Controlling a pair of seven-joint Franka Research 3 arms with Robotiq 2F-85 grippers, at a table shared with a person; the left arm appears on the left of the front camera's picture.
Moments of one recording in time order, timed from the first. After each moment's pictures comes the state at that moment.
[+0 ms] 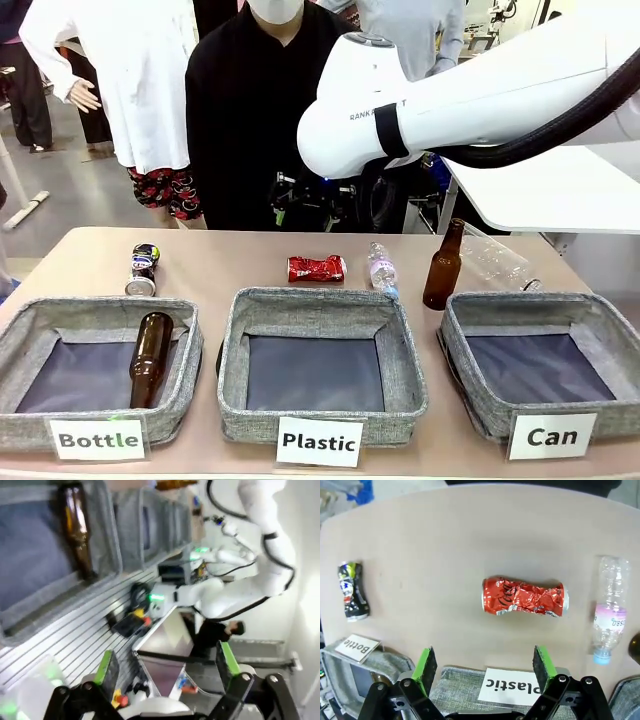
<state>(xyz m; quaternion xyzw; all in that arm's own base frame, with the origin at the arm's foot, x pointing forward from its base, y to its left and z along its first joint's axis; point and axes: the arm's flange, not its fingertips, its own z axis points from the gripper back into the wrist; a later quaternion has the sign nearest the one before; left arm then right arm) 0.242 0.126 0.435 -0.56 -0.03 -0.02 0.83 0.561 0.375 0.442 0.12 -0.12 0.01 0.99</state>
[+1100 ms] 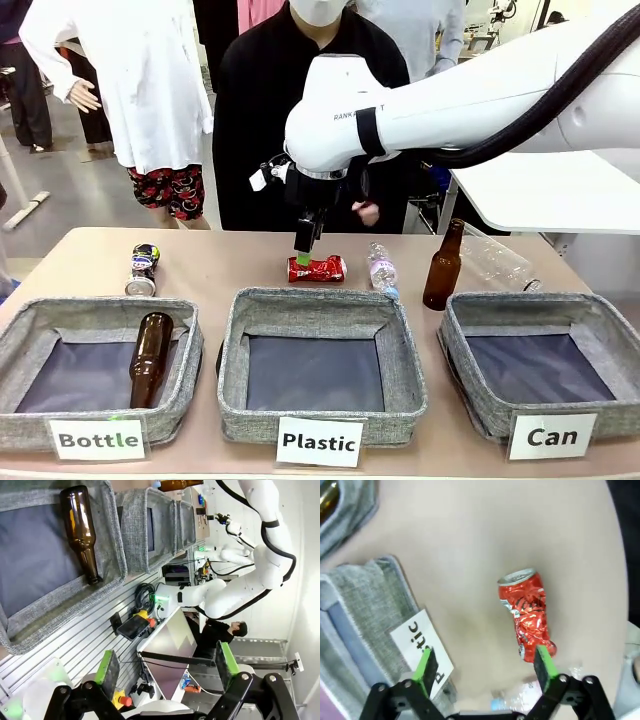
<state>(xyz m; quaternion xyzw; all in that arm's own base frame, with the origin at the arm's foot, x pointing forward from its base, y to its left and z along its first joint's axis) 0.247 0.128 0.435 -0.56 -0.04 -0.02 0.83 0.581 0.383 0.403 0.04 -0.03 0.58 0.81</state>
